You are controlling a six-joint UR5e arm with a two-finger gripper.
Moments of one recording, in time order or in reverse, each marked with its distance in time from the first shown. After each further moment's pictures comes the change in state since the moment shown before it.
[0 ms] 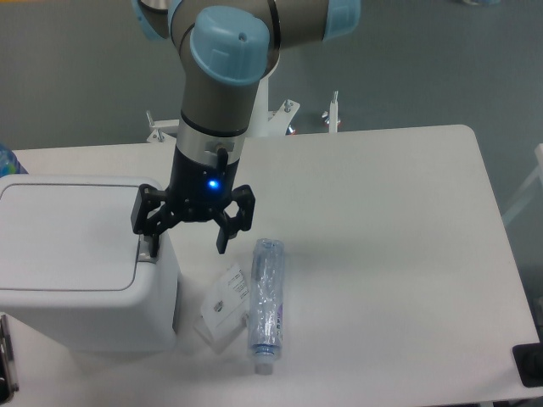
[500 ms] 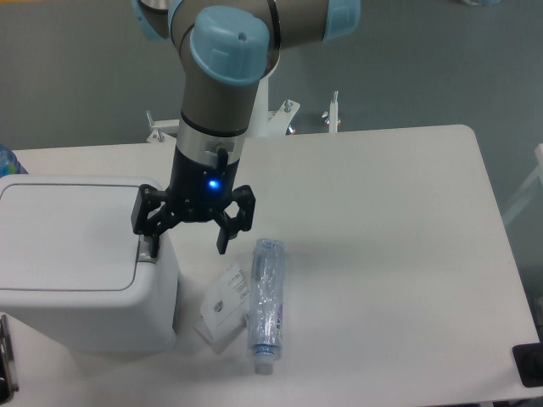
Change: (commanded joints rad) arm 0.000 0.000 -0.003 0.006 0.002 0.002
